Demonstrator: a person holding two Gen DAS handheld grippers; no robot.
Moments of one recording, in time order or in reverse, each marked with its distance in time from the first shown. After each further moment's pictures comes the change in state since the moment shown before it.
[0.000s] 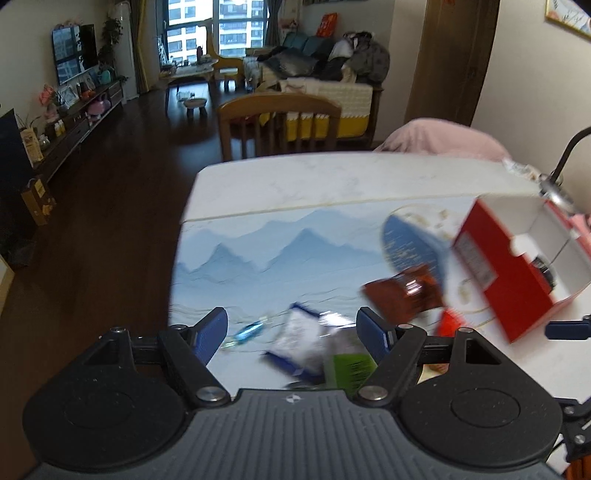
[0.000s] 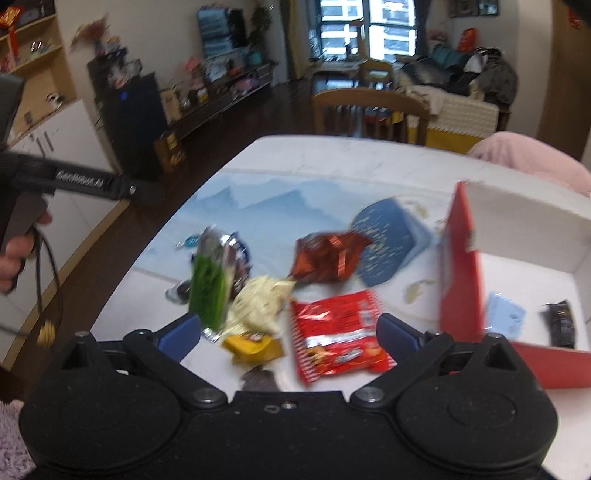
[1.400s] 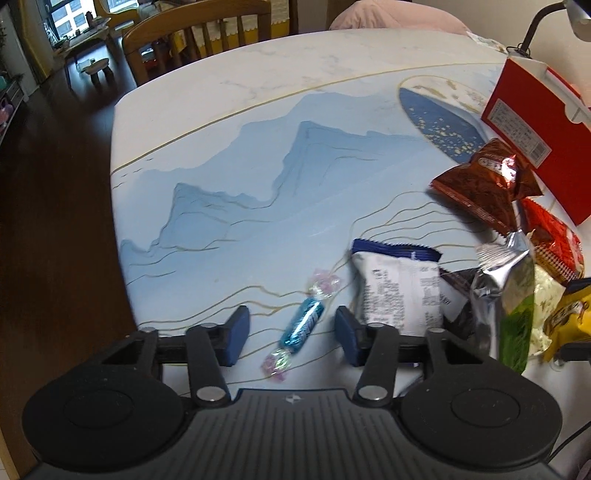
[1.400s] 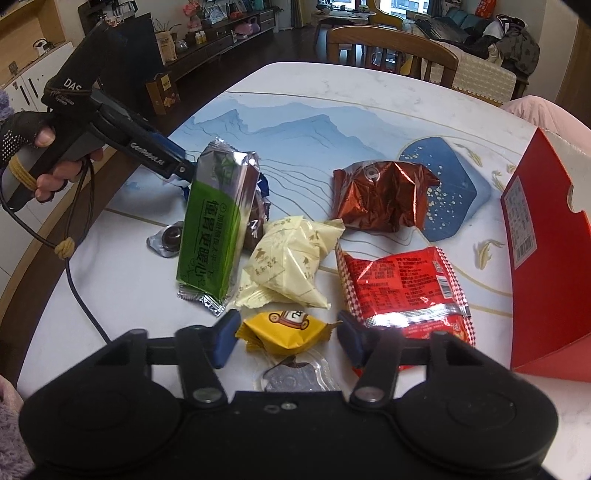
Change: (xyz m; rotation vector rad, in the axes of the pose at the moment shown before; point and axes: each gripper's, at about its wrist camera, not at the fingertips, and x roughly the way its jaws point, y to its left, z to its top) left arm 0.157 0.048 -0.002 0.302 0.259 -0.178; right arm 0.085 0.030 -0.013 -0.037 0.144 -0.036
